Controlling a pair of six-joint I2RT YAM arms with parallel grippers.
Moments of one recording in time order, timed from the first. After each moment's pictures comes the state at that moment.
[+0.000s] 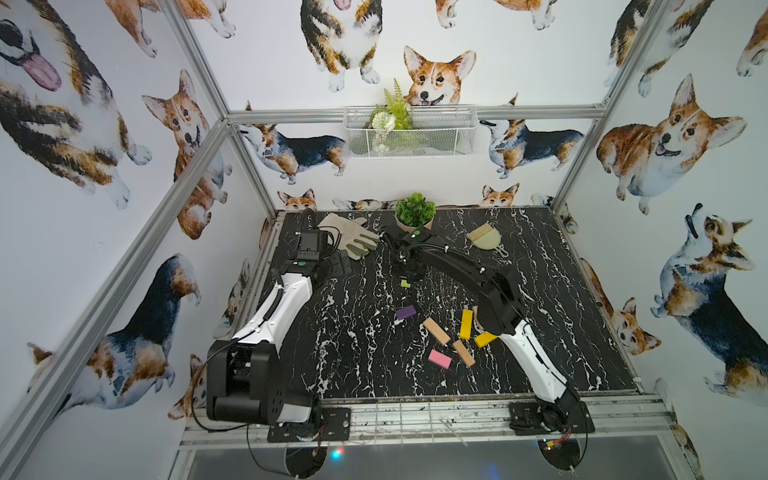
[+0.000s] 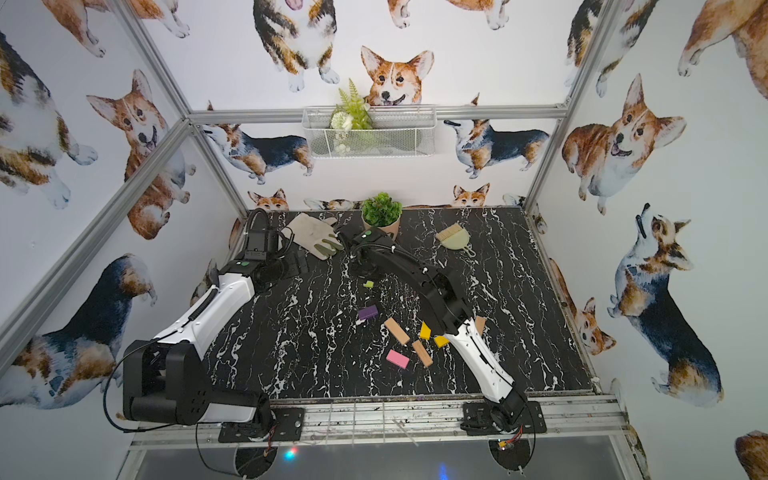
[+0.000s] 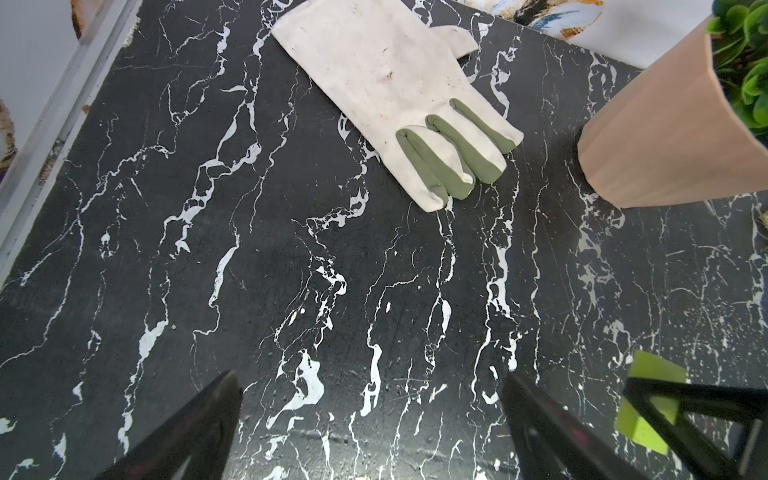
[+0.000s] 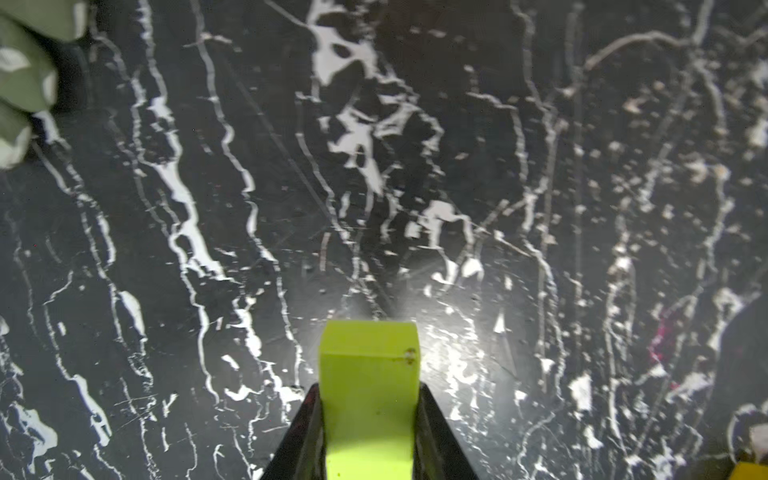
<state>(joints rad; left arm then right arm) -0.13 1.42 1.06 -0.50 -0.06 -0.35 0.85 2.50 2.42 -1.24 0.15 0.92</state>
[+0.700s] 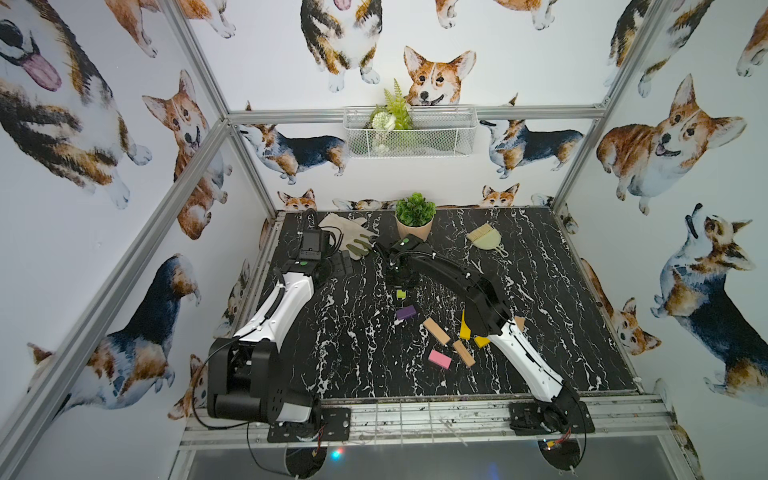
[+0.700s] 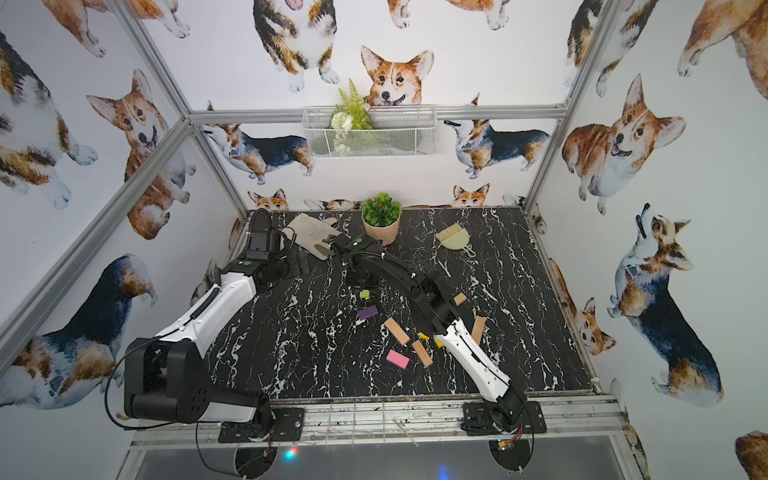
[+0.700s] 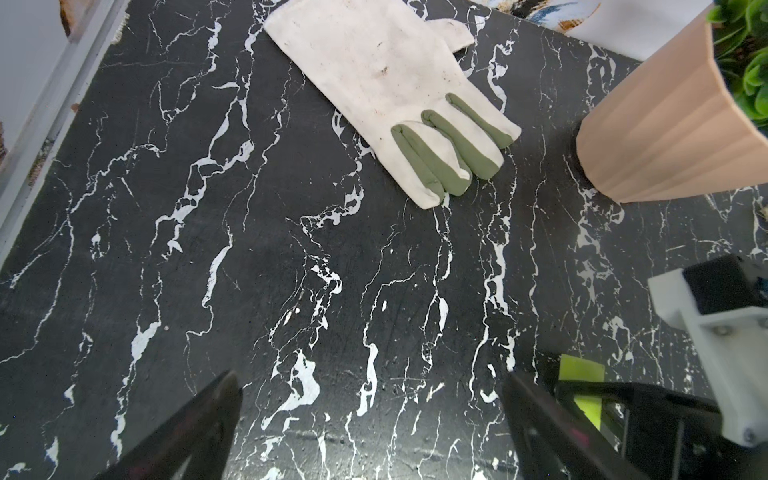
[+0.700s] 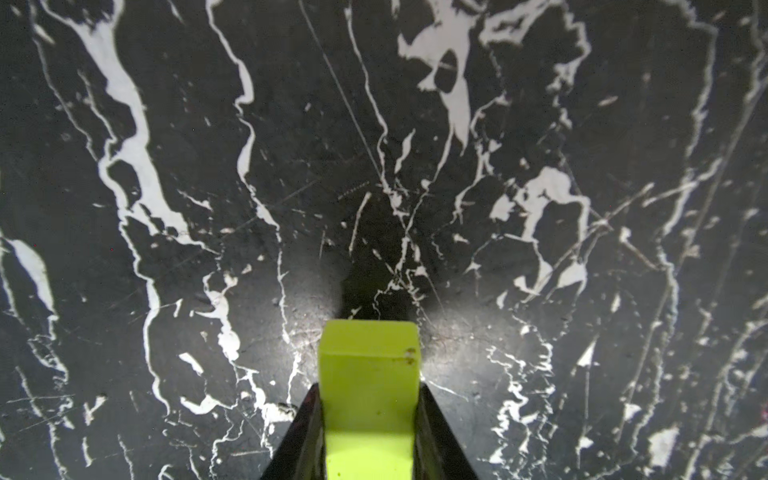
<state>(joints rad) -0.14 1.43 1.06 -0.50 -0.06 -0.35 0.86 2.60 2.46 -1.28 0.10 0.84</state>
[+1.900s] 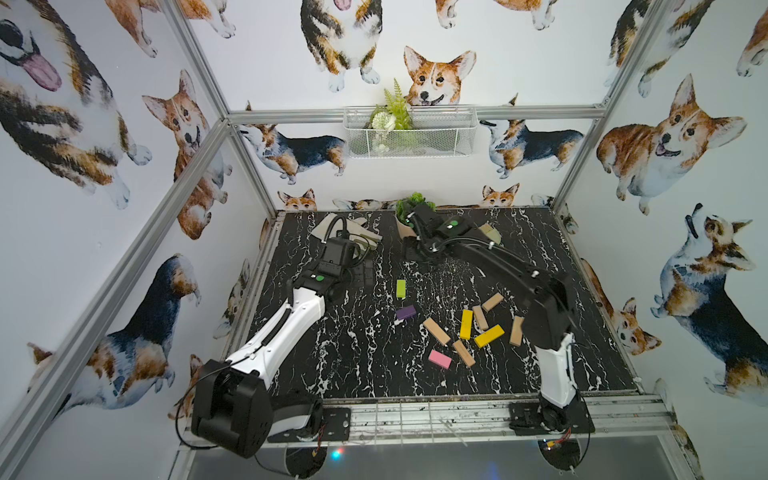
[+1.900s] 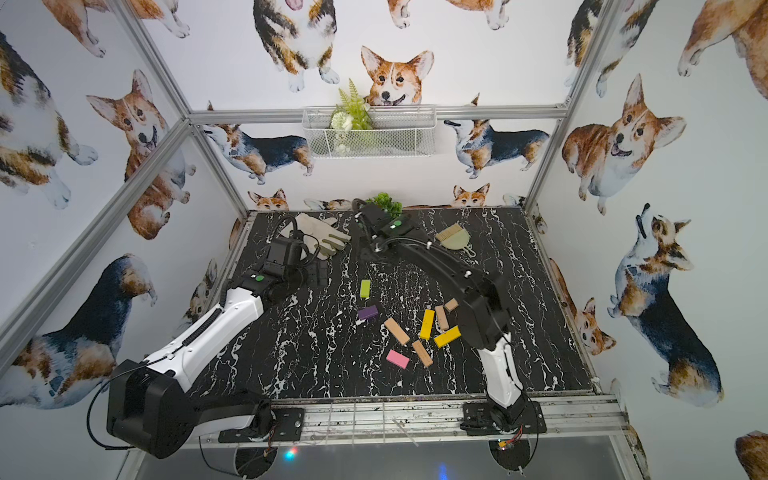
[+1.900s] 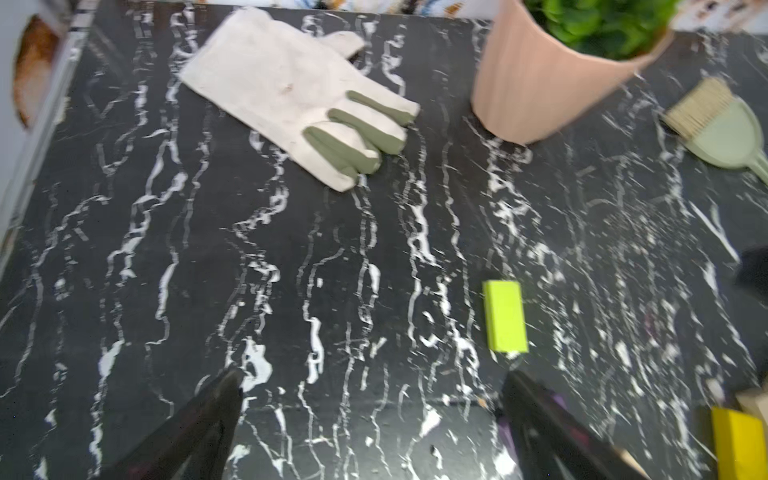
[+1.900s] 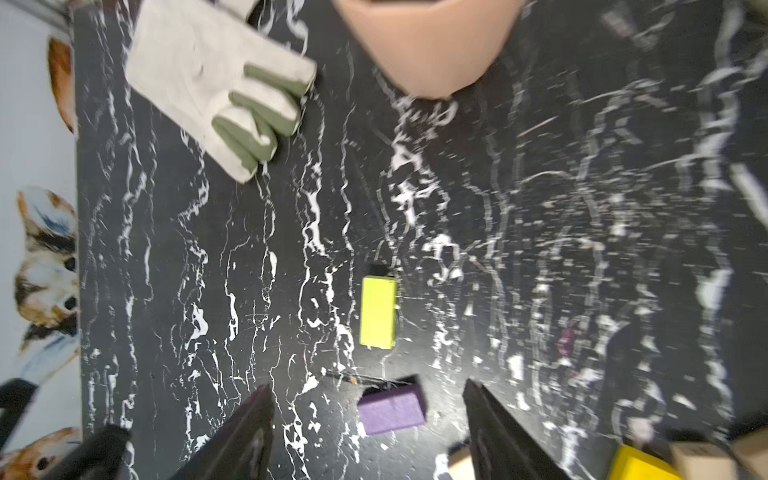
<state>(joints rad) -0.43 1.30 1.00 -0.51 -0.16 -0.30 0.72 1.91 1.83 -0.90 0.08 0.76</state>
